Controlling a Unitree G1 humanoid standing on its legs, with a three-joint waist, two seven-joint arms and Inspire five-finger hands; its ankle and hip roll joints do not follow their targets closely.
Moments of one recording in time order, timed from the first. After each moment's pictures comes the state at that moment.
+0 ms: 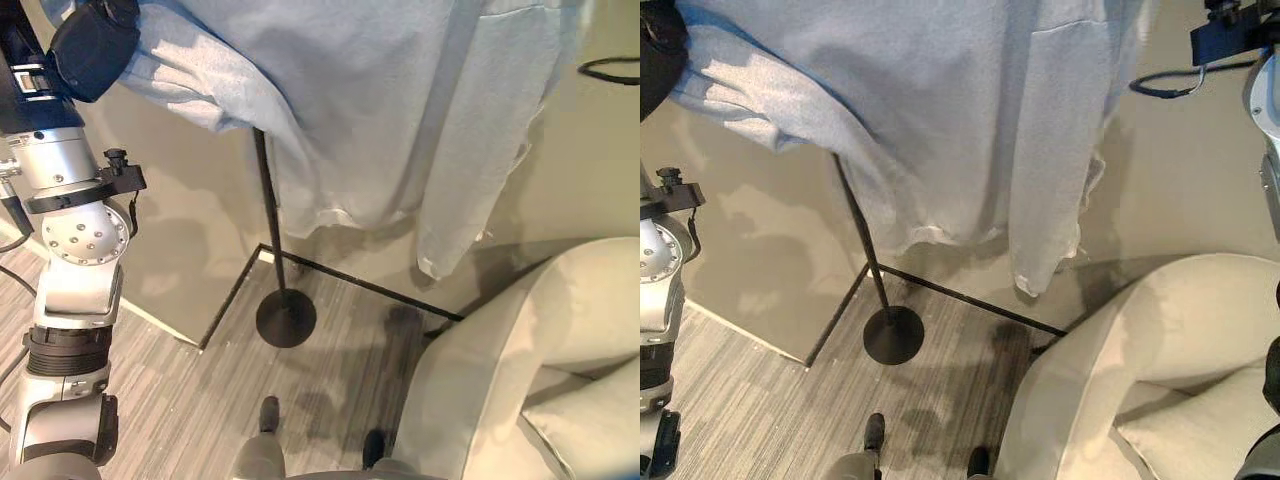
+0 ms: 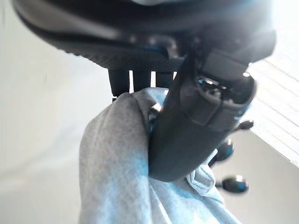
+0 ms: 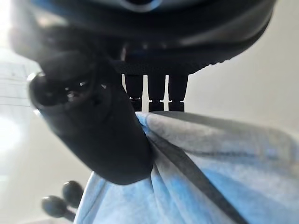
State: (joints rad) left arm -0.53 0.70 0.13 -0.17 -0.03 -0.27 0.53; right arm -1.13 -1.22 0.29 0.03 0.32 -0.24 -0.25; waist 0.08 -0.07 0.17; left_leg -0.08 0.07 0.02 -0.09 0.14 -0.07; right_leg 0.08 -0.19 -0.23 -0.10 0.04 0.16
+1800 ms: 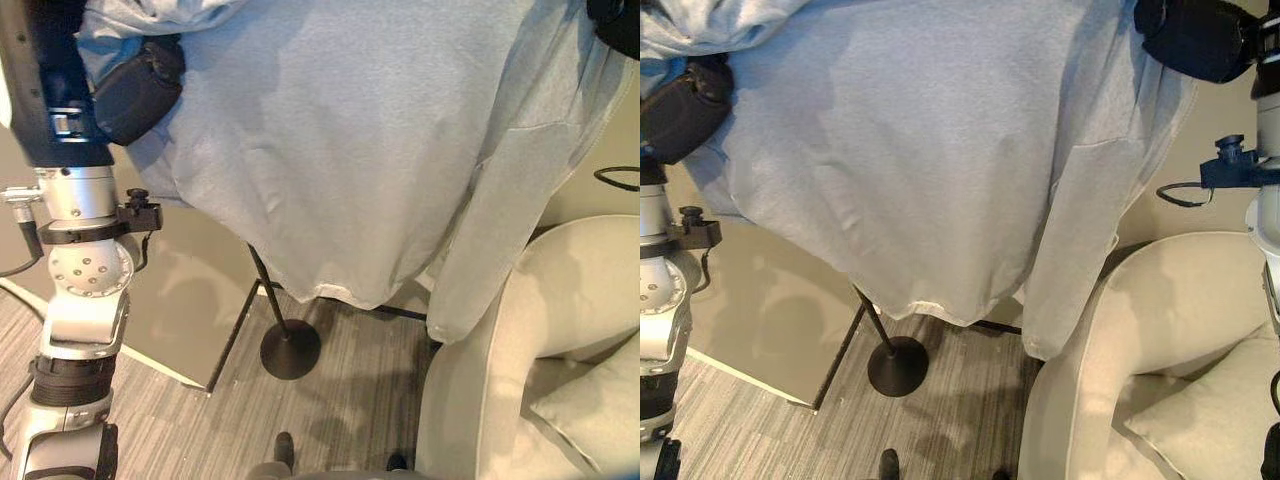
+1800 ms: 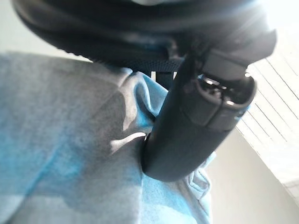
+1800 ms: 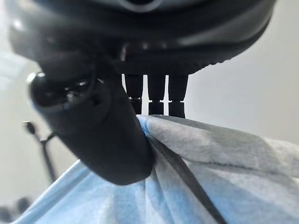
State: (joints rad) left arm -0.33 0.67 0.17 -0.30 -0.11 -0.32 0.37; right arm -0.46 -1.20 -0.16 -0.17 0.12 -0.27 -0.25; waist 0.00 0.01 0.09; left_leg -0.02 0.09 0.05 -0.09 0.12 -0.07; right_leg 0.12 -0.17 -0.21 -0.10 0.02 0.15
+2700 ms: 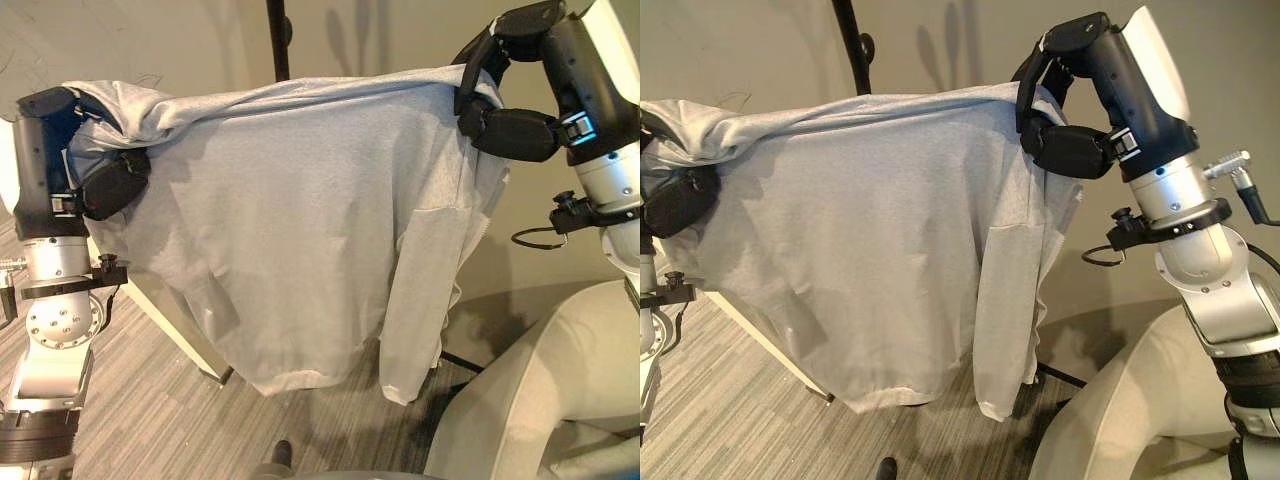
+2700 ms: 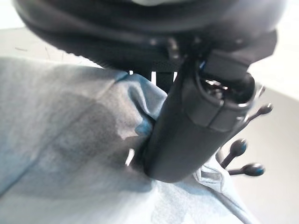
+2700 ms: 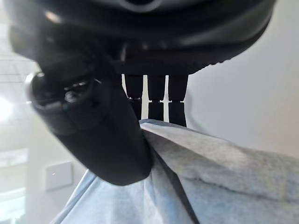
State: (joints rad) left arm -0.14 0.77 0.17 -0.08 -0.07 -0.32 0.36; right arm -0.58 -1.09 0.15 -0.06 0.17 -0.27 -0.11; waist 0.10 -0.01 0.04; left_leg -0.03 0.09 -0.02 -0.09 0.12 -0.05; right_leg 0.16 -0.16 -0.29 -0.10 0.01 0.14
